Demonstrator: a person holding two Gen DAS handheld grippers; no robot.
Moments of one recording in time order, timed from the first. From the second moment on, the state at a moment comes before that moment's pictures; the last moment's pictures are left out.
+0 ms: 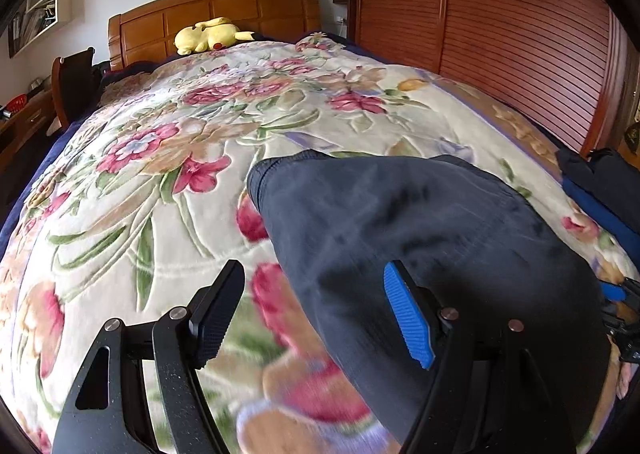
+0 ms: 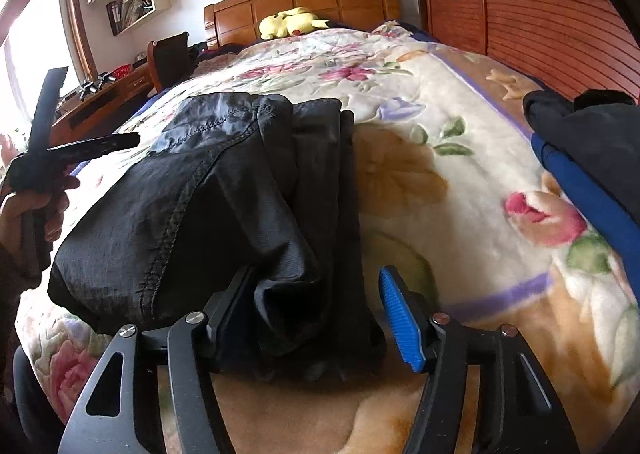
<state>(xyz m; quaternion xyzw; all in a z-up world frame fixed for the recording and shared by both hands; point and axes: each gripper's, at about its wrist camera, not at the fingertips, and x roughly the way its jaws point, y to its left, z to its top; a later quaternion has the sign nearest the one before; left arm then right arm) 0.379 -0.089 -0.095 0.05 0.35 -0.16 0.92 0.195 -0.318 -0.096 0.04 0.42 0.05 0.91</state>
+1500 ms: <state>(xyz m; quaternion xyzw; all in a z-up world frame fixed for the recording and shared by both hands) 0.473 -0.104 -0.128 0.06 0.39 -0.15 0.90 0.211 -0.297 -0.113 0.04 0.45 0.11 0.88</state>
